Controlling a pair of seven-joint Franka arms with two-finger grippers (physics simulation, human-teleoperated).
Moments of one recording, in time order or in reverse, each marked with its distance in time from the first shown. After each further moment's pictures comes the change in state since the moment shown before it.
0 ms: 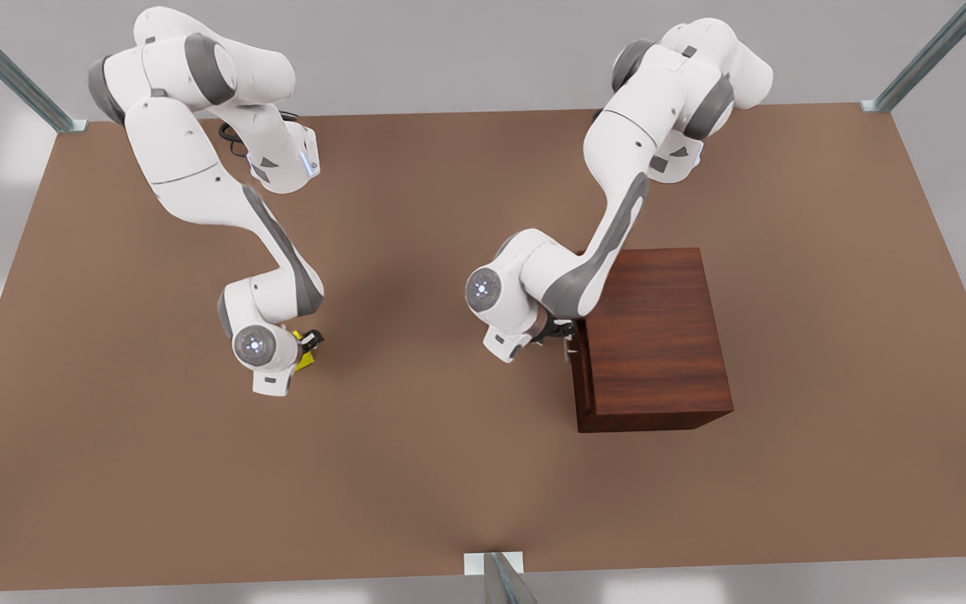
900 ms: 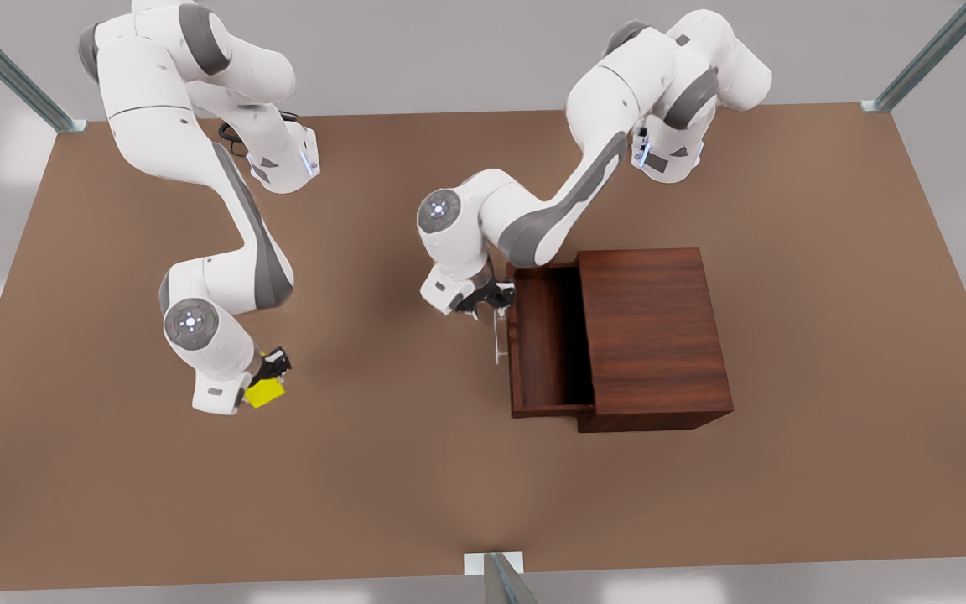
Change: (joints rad) left arm -0.061 -0.082 -0.090 0.197 -0.075 0.031 -0.107; right arm 0.000 -0.145 0.005 0.309 0.024 -0.167 -0.038
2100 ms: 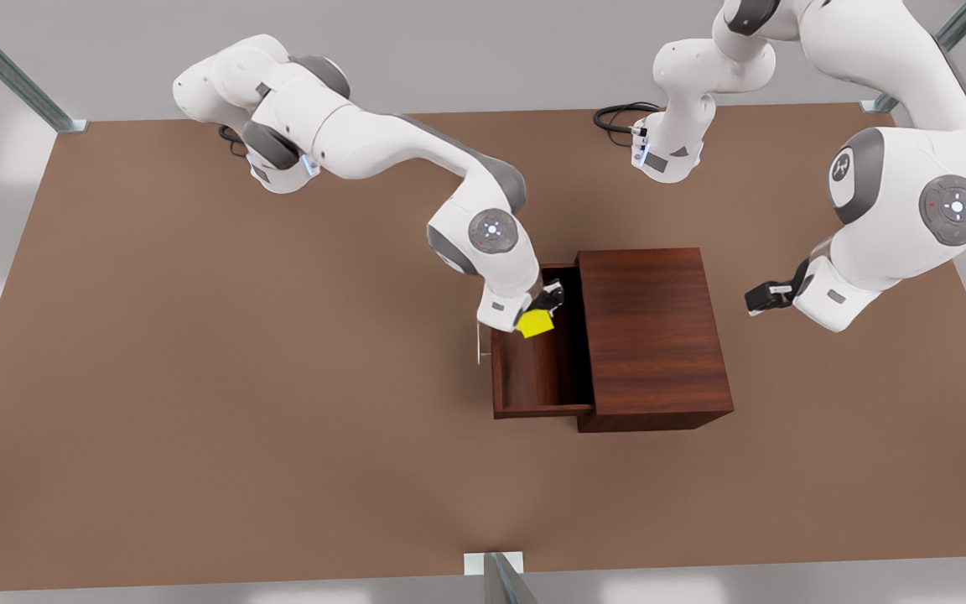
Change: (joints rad) left arm 0.724 -0.451 0.043 -0.316 -0.257 -0.169 0.744; right arm 0.629 0.510 0.130 0.809 0.077 -0.108 0.912
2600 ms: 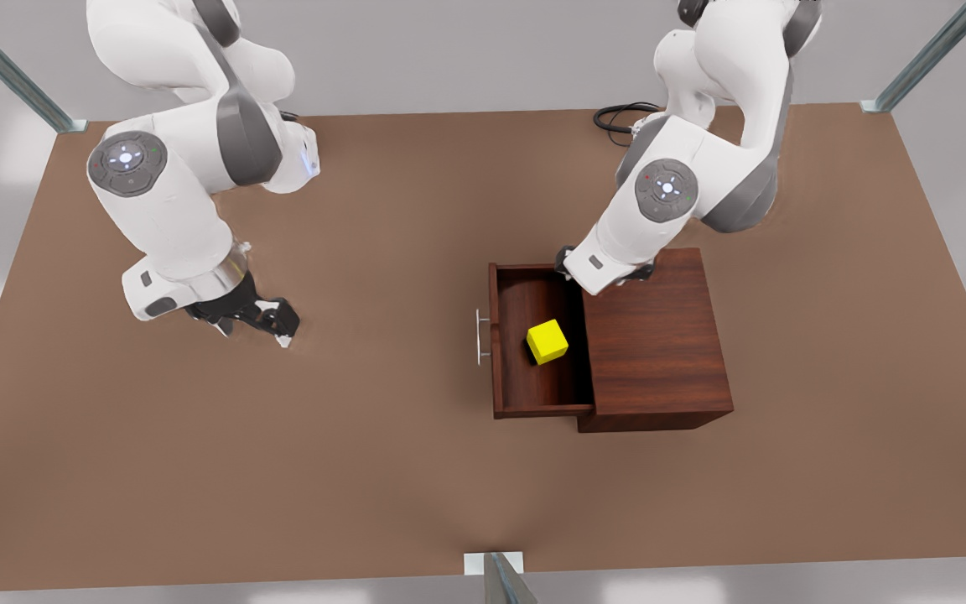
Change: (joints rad) left arm -0.472 0.090 -0.009 0.001 -0.098 0.082 -0.309; right arm -0.612 -0.649 -0.011 -0.389 -0.059 -0.349 -0.007
